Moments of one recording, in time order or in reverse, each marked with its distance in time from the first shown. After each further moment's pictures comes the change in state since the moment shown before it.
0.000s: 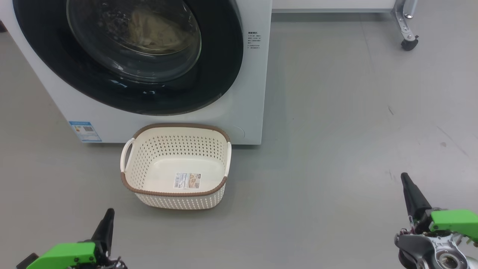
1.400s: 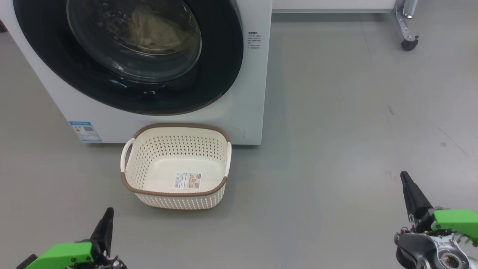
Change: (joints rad) left arm -0.004 -0.009 0.026 -0.006 -0.065 0.000 0.022; right arm 0.000 0.000 -0.003 -0.009 0.079 0.000 0.020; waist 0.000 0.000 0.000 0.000
